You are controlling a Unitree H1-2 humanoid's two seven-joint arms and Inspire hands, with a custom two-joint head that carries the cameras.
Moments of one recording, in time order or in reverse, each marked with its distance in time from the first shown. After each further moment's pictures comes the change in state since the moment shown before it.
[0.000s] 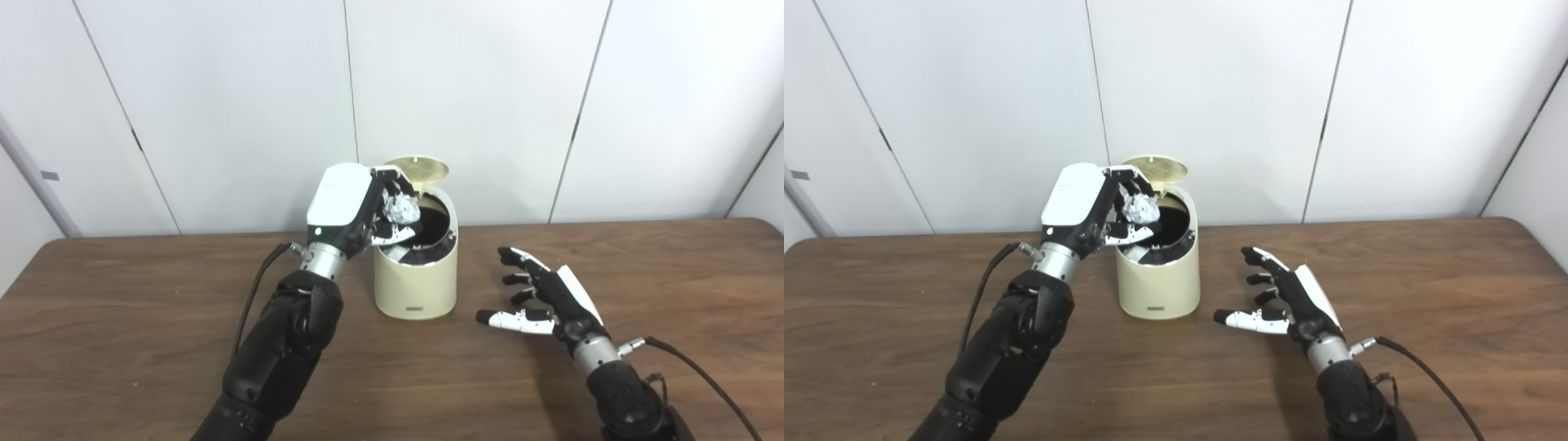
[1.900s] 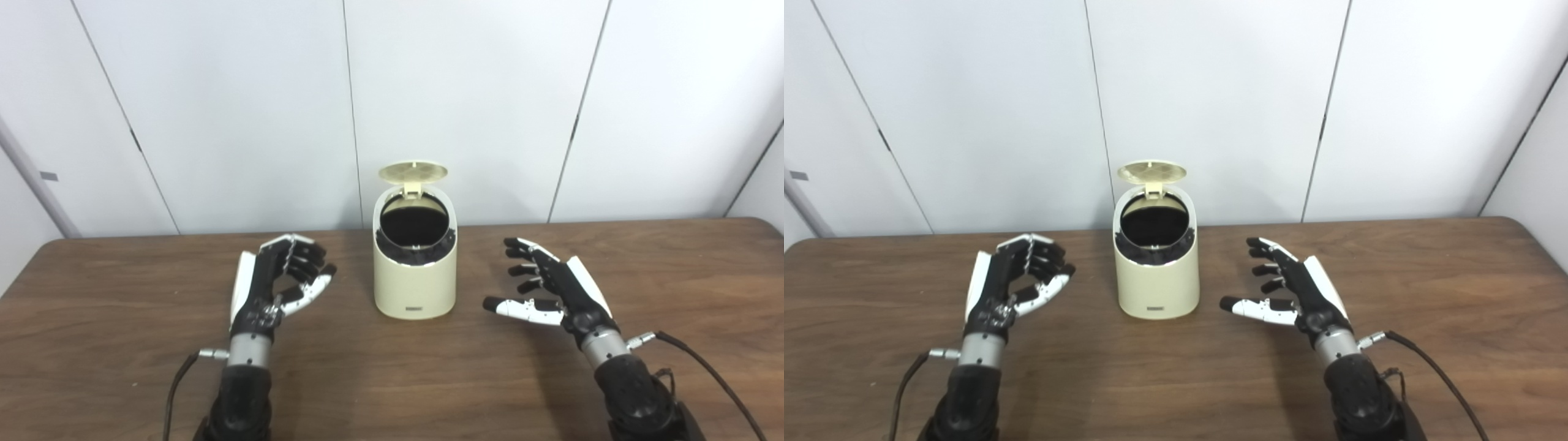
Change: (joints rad) left arm 0.390 -0.061 0.319 -0.182 -0.555 -0.034 -0.073; right arm -0.008 -0.002 -0.033 -0.024 0.018 -0.031 -0.006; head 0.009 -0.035
